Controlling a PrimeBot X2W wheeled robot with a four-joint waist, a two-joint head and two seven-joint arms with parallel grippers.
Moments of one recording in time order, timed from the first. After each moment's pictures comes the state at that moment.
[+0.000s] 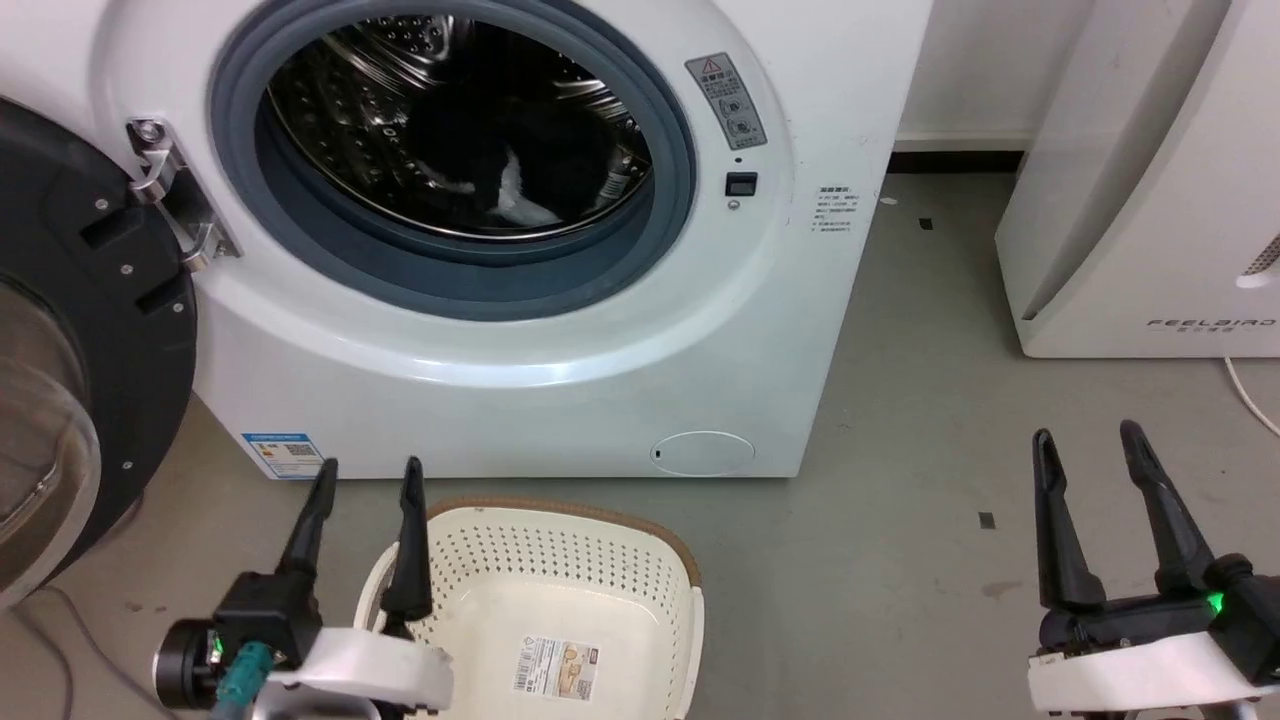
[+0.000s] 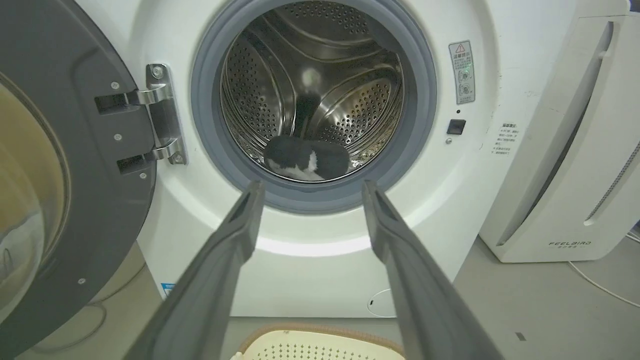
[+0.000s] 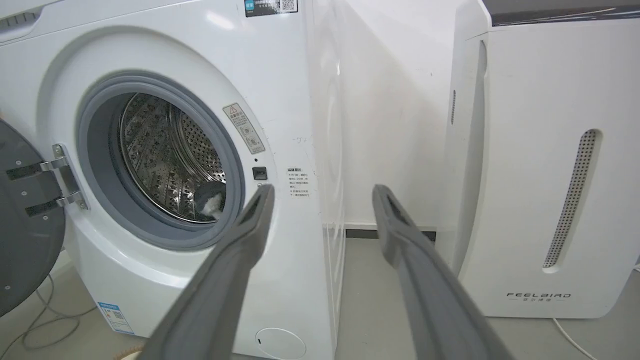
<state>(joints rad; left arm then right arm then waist) -0.05 0.12 -0.06 0.09 -0.18 0.01 -0.26 0.00 -0.05 -0.06 -0.08 0.13 0.13 -0.26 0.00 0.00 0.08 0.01</state>
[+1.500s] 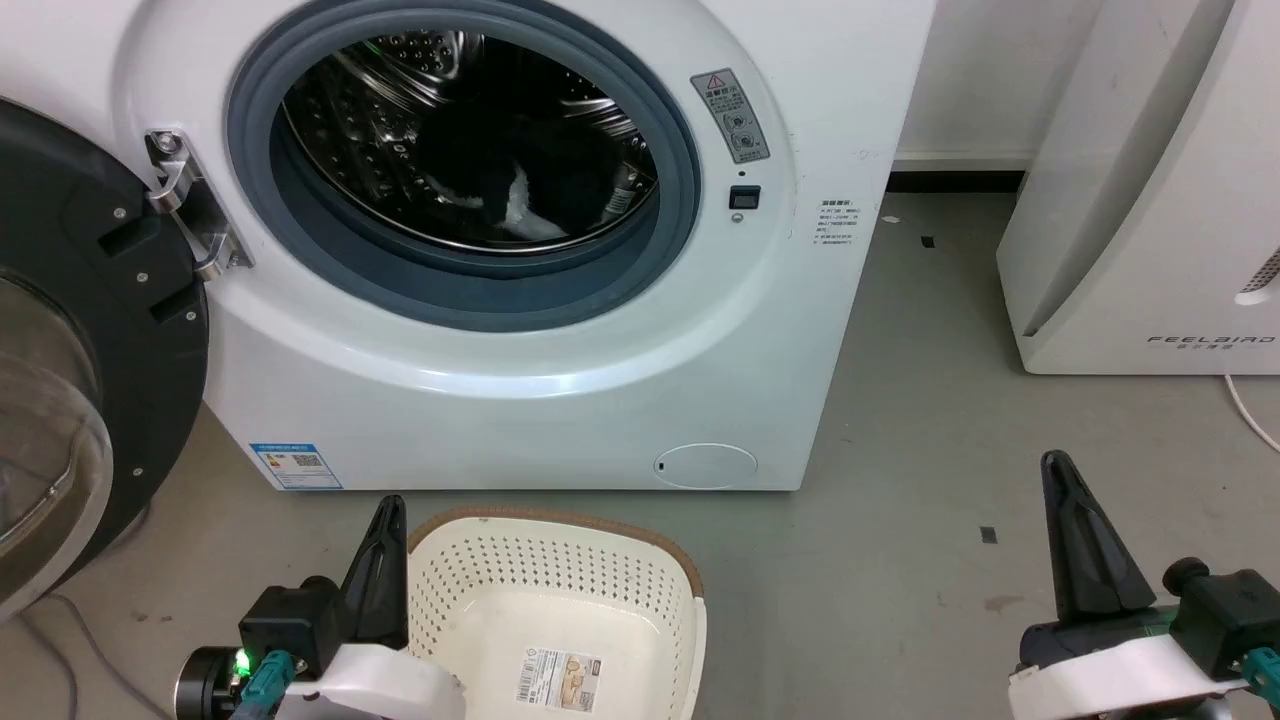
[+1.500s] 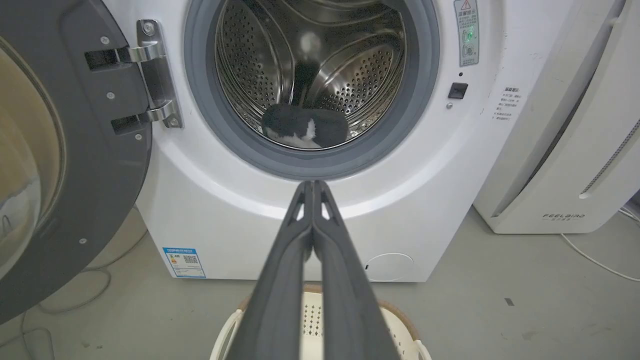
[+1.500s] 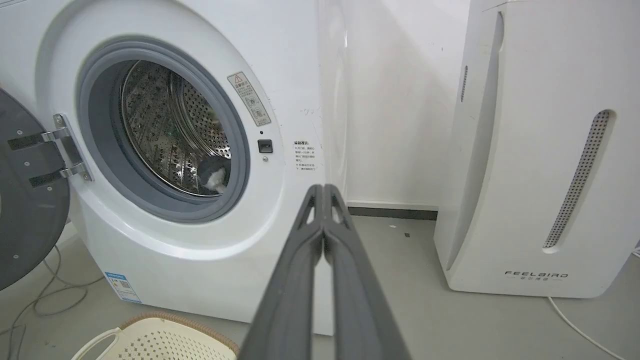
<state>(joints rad) -0.01 0.08 -0.04 0.13 -0.15 0.00 -0.20 0.02 -0.05 -0.03 -0.05 0.11 0.13 -0.20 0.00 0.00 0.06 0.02</state>
